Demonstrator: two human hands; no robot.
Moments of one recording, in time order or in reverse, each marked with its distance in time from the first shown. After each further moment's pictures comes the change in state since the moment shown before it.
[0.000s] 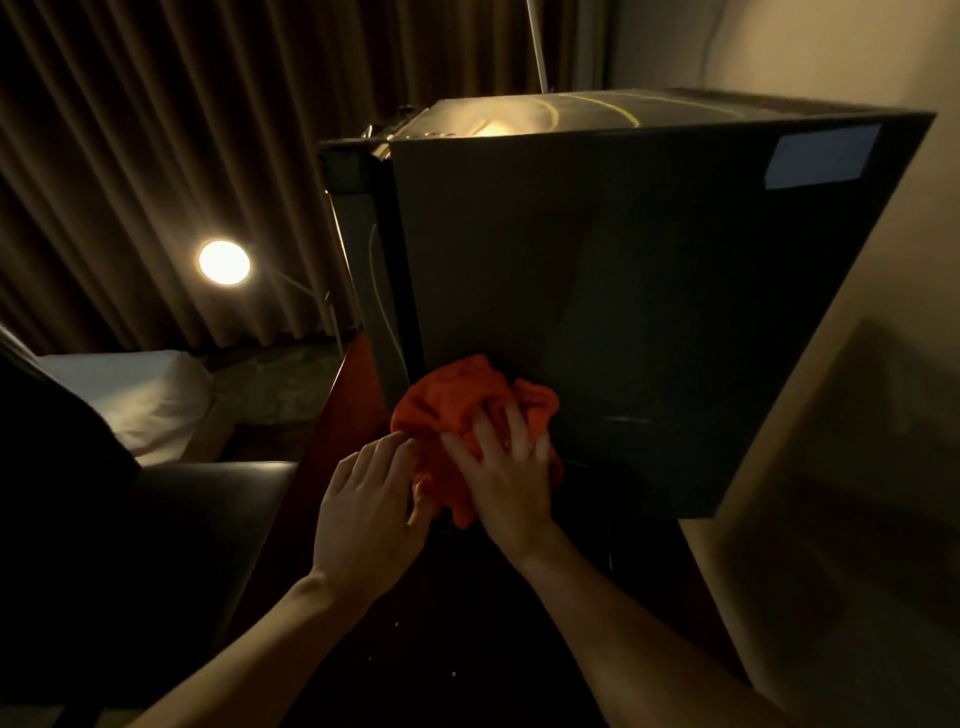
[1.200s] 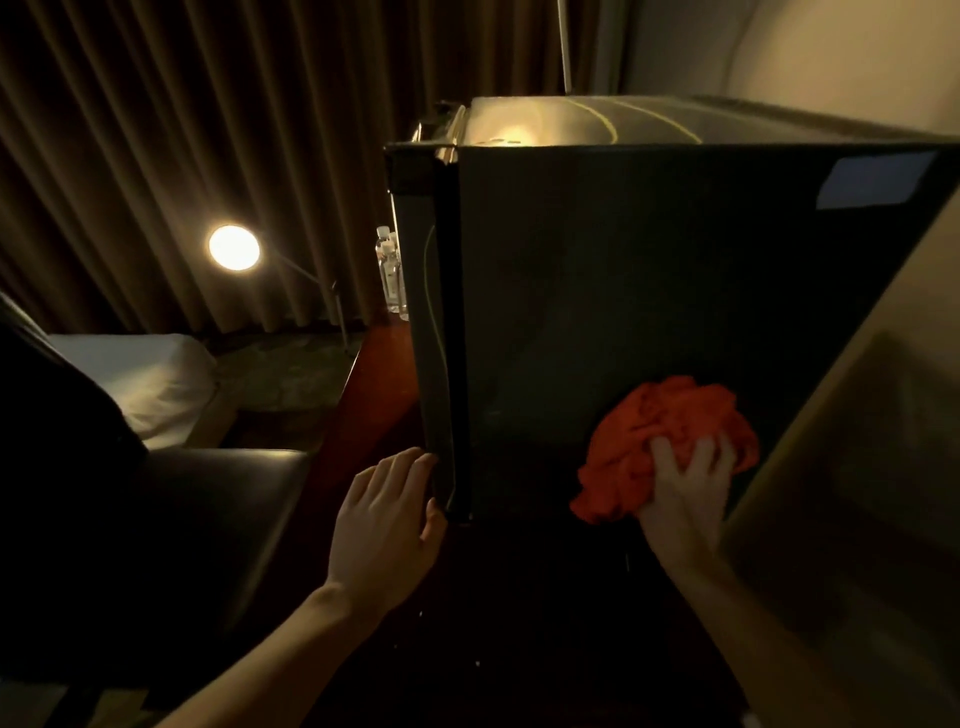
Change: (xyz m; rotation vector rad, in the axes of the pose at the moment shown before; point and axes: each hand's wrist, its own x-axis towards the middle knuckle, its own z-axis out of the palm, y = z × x) left_hand -0.020 -0.021 -0.004 -0.007 -0.076 -0.011; right_hand -0.059 0.101 -0.040 -0.111 -0.017 0.452
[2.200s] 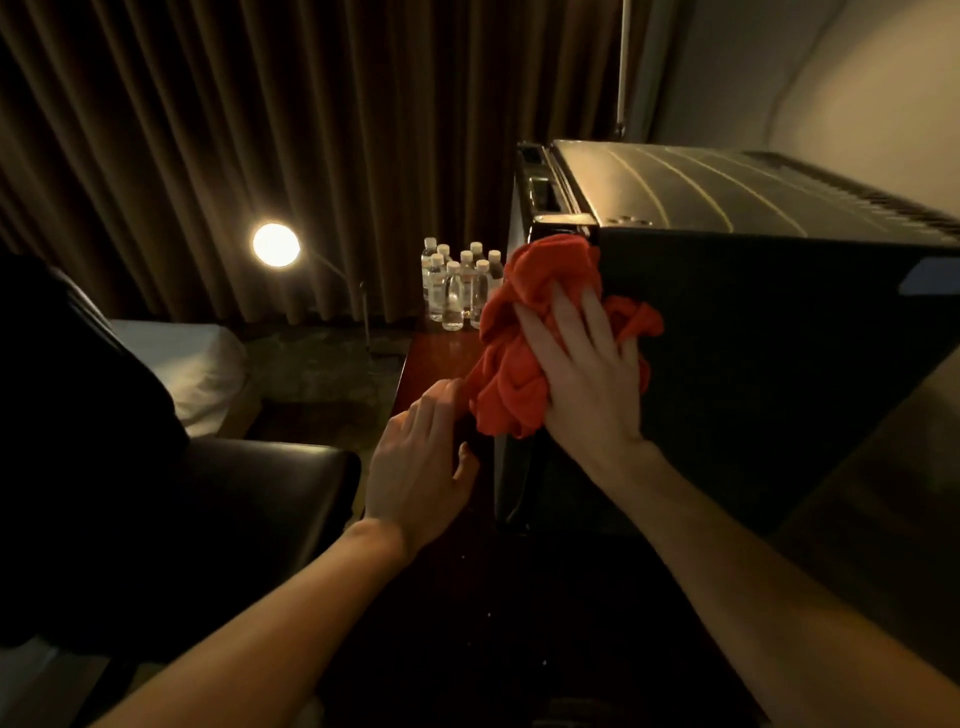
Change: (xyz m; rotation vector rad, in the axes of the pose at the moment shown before) left_hand 0.041 -0.056 -0.091 -0.233 0.101 0.003; right_hand 0.117 -0.225 -0.083 0.079 0.013 -0.467
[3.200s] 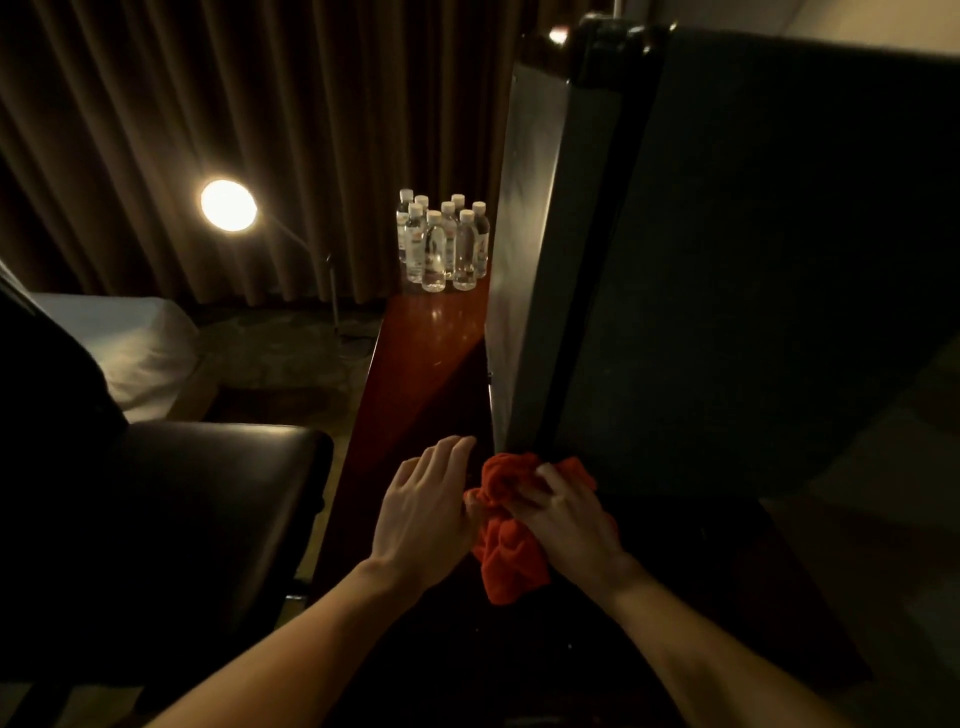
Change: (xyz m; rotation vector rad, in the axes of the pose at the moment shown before) left_hand -0.075 -0.060 0.121 0.002 -0.171 0.015; right_hand -0.203 -0.018 0.160 -0.009 -0.529 -0.222
